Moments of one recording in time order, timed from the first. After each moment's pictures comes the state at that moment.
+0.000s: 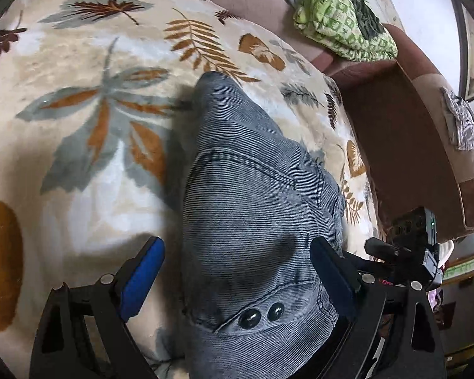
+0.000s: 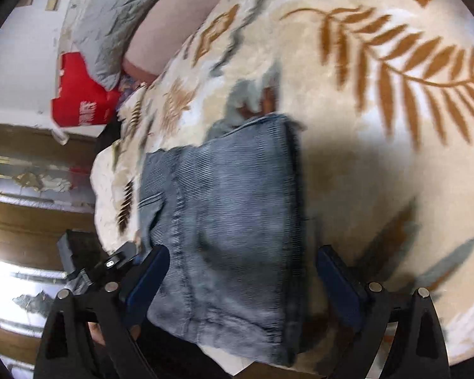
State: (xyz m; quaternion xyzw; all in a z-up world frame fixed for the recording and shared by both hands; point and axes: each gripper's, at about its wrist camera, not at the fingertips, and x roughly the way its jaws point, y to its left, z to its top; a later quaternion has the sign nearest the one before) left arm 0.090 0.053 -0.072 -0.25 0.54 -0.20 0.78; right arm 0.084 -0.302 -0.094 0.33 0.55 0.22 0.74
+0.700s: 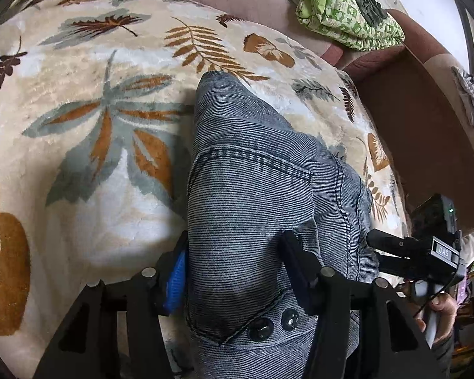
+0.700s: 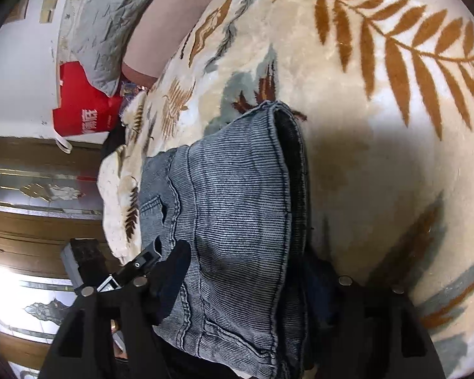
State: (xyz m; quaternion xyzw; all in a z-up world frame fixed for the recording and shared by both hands) left arm 0.091 0.040 -0.076 -0.19 0.53 -0.16 0.81; right arm 0.095 -0.299 -0.115 0.35 0.55 0.21 0.73
